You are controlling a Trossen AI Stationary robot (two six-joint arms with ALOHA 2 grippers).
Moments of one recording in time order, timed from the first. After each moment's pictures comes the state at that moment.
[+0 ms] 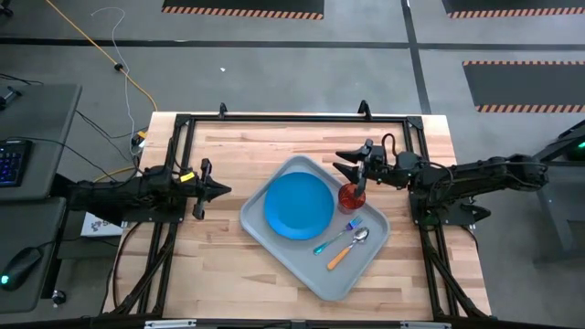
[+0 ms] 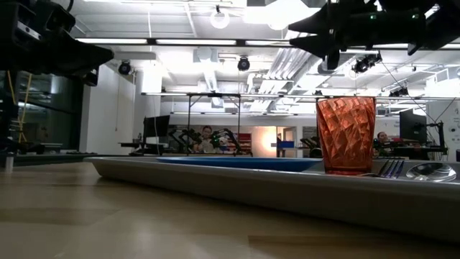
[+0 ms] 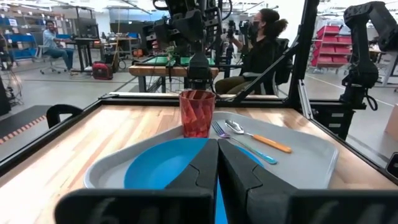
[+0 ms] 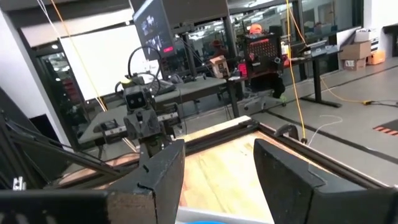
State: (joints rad) left arm 0.04 0.01 0.01 0.02 0.05 -0.01; right arm -0.10 1.02 0.37 0.76 0.17 0.21
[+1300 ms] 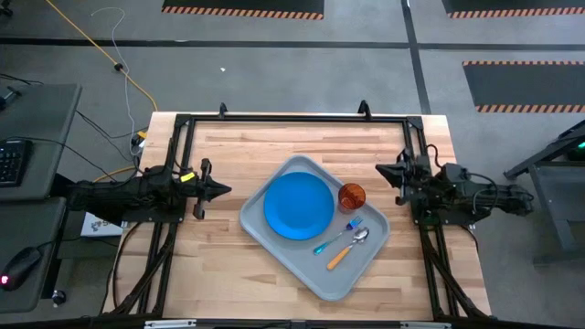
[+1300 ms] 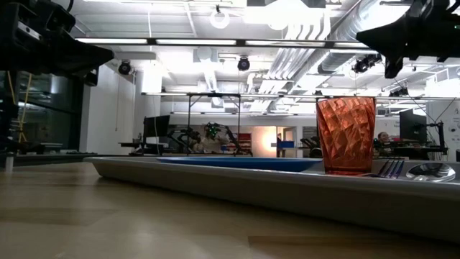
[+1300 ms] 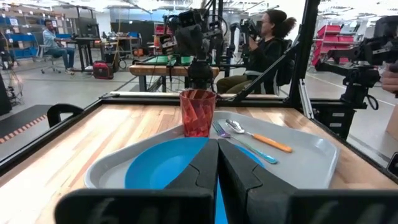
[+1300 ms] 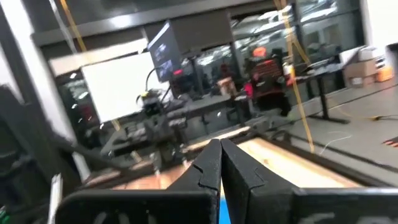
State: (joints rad) left arm 0.04 0.02 0.01 0.02 0.05 -0.01; right arm -0.05 0.01 0.09 0.15 0.20 0.22
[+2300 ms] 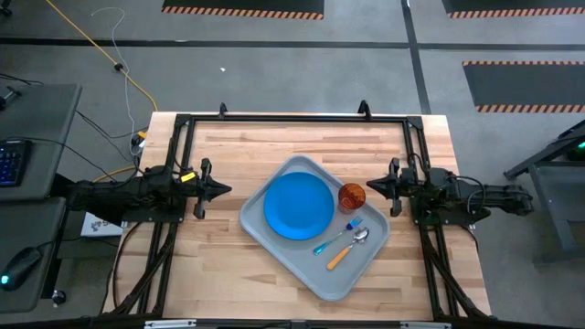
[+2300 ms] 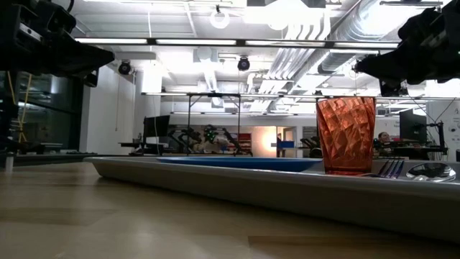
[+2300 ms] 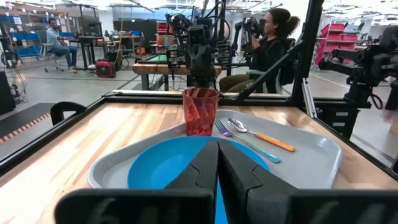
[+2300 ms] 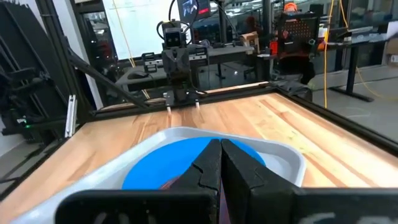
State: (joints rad) left arm 0.04 0.02 0.01 0.02 0.04 -0.01; right arm -0.05 0.02 0.01 0.02 0.05 0.11
